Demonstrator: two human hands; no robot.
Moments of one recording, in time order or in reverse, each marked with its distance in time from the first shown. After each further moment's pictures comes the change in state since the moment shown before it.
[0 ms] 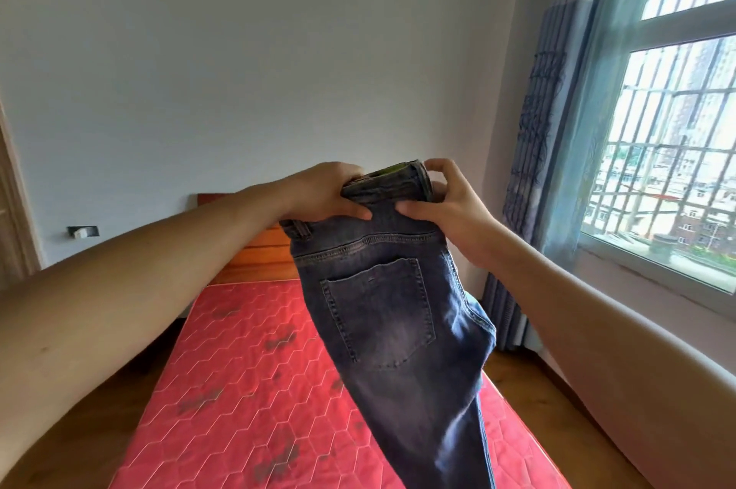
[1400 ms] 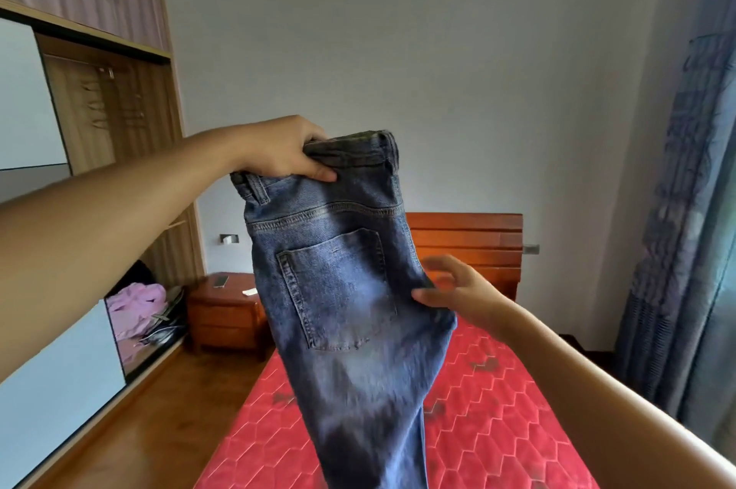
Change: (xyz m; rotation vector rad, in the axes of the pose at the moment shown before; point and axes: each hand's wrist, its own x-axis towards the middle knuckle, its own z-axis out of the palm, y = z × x) left_hand -0.014 0.042 -0.104 0.218 0.072 -0.411; right_hand 0.028 0.108 -0.015 0.070 -0.417 0.064
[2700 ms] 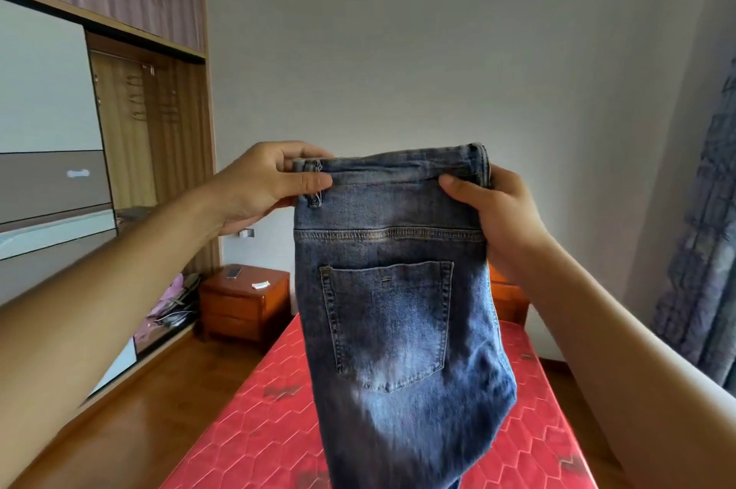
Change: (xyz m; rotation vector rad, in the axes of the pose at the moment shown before) left_hand -0.042 0.083 0.065 -0.876 0.258 -0.108; right_hand -0.030 -0.120 -0.089 0.403 0.195 -0.284
